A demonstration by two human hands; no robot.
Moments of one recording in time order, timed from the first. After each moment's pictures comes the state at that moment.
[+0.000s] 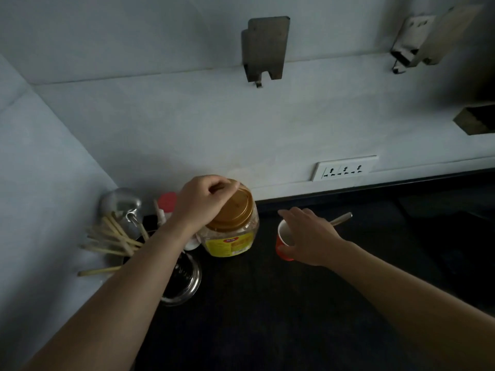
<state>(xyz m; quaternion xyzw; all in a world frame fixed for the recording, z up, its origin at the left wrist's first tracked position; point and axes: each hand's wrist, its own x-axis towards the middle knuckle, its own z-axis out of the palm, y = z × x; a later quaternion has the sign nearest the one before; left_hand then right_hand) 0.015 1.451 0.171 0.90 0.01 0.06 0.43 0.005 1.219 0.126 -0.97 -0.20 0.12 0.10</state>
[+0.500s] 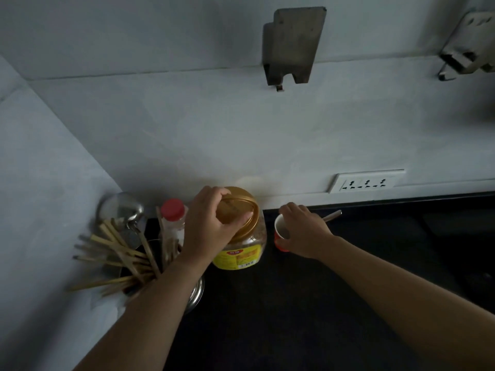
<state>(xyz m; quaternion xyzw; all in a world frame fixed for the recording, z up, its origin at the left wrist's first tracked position) 0.015 1.451 0.122 0.90 -0.04 0.27 0.34 0.064 1.246 0.102 -0.96 -0.23 0.13 0.09</state>
